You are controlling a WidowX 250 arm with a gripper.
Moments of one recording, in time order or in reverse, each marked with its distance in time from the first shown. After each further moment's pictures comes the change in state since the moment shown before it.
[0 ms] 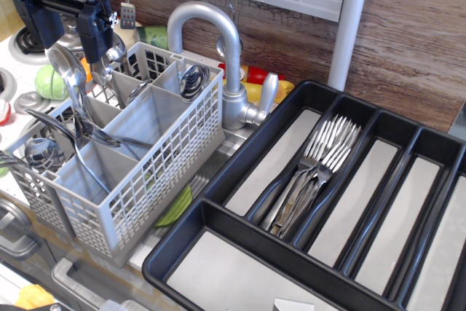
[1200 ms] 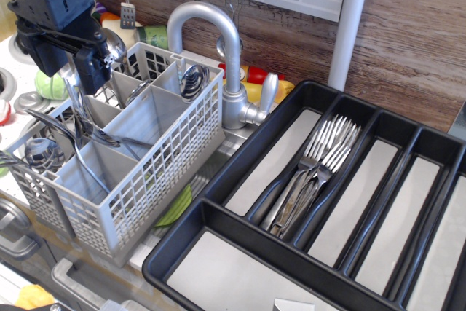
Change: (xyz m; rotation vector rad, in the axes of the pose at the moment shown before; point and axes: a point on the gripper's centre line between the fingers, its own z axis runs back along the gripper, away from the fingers) arm -0.005 0.007 -0.035 0.006 -0.042 -0.103
